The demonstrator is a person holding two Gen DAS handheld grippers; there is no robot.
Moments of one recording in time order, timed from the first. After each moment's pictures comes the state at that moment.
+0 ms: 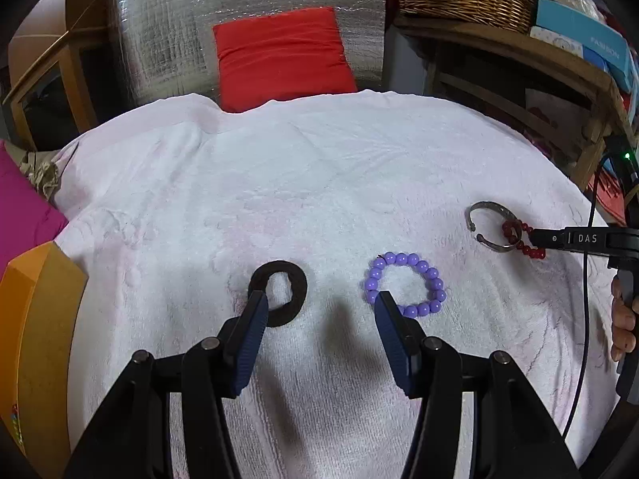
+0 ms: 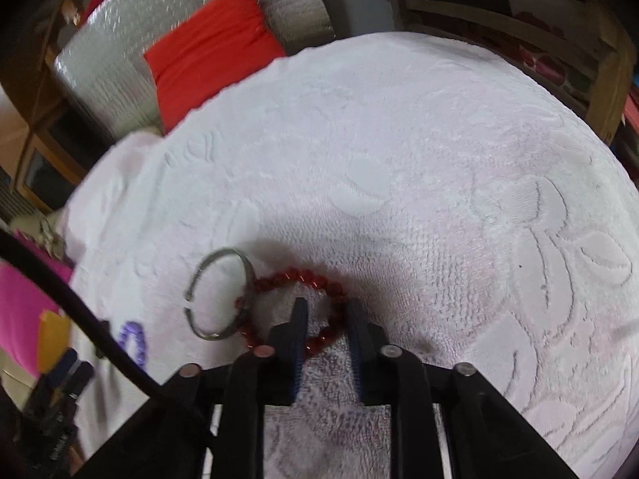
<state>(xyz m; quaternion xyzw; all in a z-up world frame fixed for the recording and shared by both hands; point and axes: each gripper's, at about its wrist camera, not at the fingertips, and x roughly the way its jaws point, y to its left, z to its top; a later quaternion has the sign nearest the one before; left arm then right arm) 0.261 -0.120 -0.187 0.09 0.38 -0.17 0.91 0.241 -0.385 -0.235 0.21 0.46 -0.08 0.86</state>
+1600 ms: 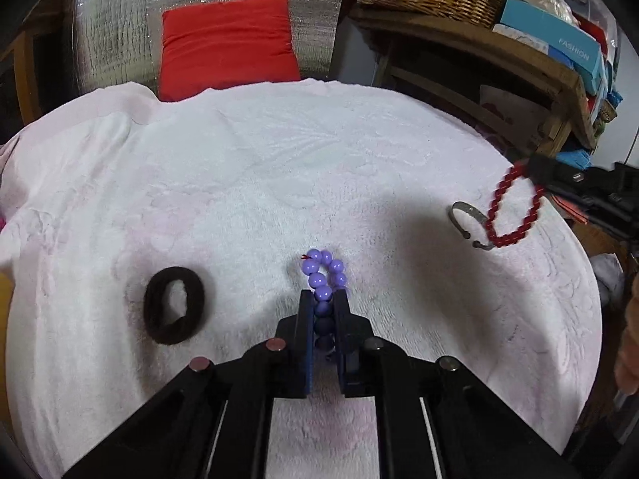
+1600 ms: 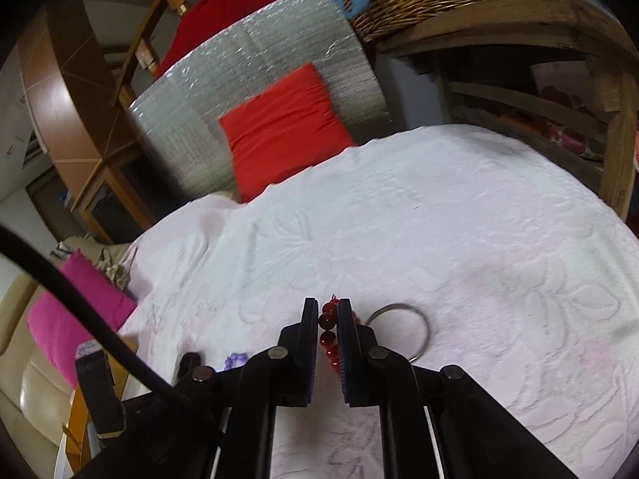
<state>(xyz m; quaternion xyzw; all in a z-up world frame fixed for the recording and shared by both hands) 0.270 -0.151 -0.201 0.05 0.40 -0.26 0.88 0.197 -0.352 -0.158 0.24 0.31 -0.01 0.92</state>
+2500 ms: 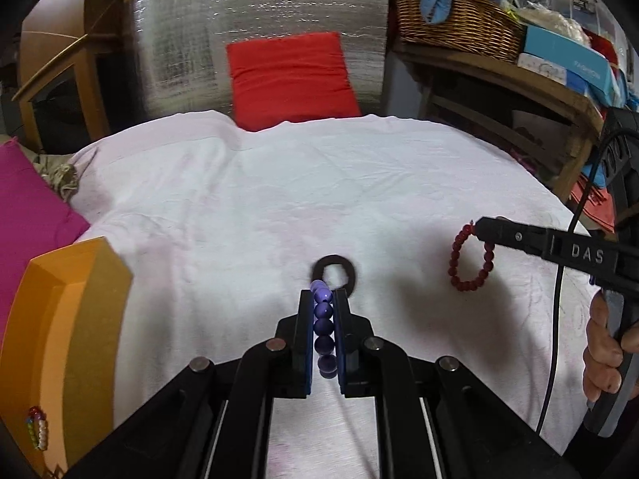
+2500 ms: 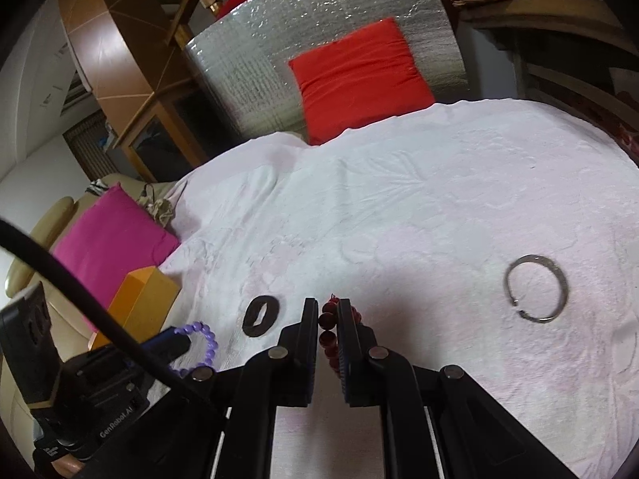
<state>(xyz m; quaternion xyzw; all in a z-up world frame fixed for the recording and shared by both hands) 0.235 -0.051 -0.154 0.07 0.35 -0.18 0.92 0.223 -0.247 -0.173 0.19 0.35 0.09 0.91</state>
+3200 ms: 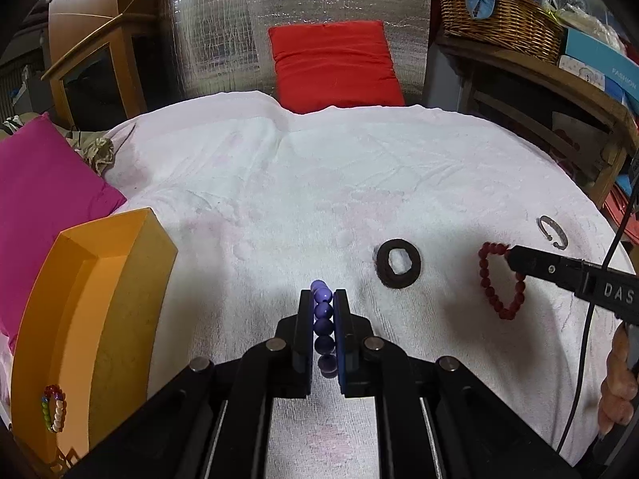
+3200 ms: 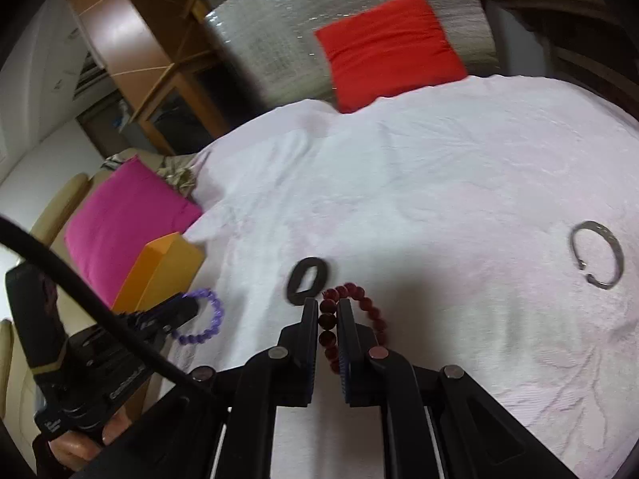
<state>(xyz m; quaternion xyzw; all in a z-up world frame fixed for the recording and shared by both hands) 0.247 -0.022 -0.165 0.07 0.38 -0.12 0.92 0.225 -0.213 -0.190 0.20 0.39 0.12 0.89</state>
